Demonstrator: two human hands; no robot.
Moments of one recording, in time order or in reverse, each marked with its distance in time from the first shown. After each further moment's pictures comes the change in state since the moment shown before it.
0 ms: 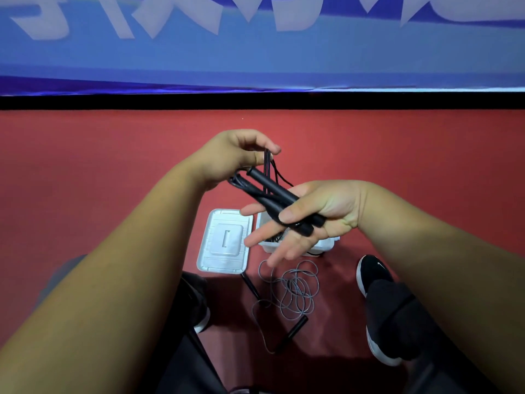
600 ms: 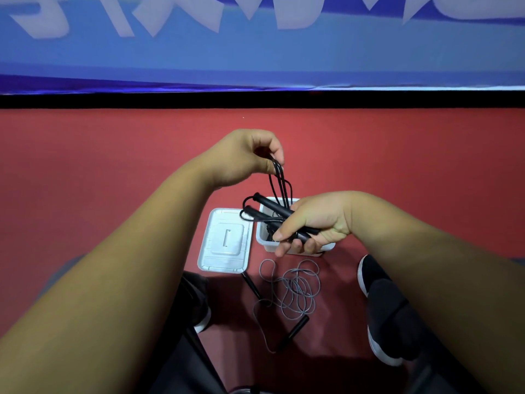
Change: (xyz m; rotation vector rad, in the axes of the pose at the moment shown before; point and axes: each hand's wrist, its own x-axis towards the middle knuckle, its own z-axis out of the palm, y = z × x) left_hand 0.001 0.008 0.011 0.264 -0.056 0.080; right_hand 0.031 0.024 -0.023 -0.107 0.547 0.288
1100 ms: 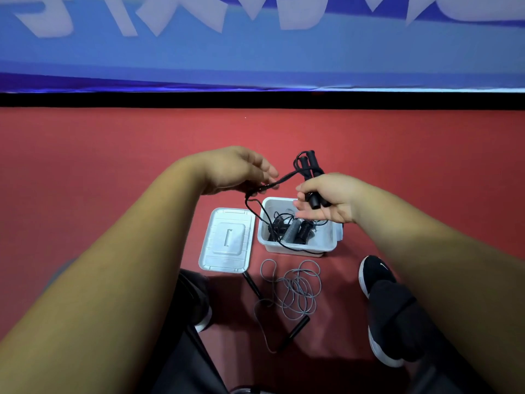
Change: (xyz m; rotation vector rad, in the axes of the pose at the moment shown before) left_hand -0.008 -0.016 -0.005 -0.176 -0.206 -0.380; right_hand 0.003 -0.007 -0.029 0.501 0.476 -0.215
